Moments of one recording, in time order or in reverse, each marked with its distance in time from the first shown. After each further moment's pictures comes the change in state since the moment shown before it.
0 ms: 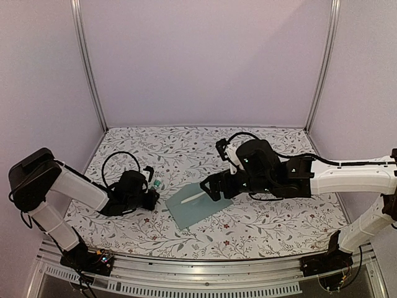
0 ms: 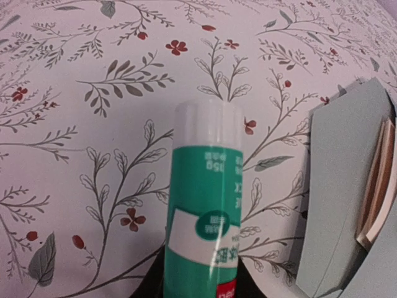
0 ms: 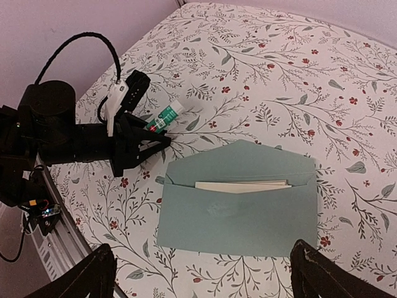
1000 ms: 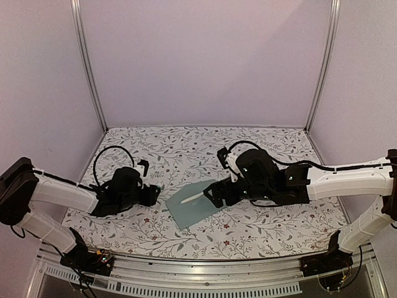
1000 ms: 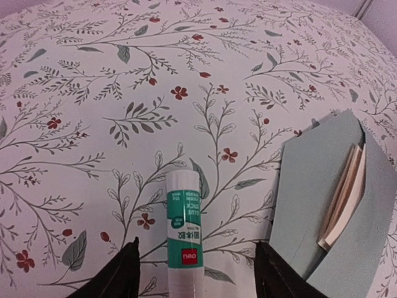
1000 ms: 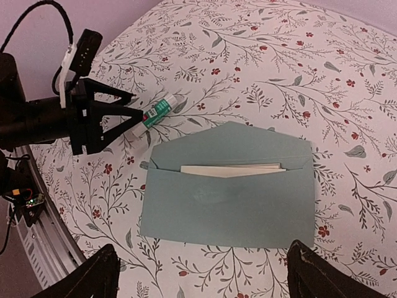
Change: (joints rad) left arm -0.033 -0.178 -0.015 -0.083 -0.074 -0.013; right arm 0.001 0.005 -0.074 0.043 0.011 -0.002
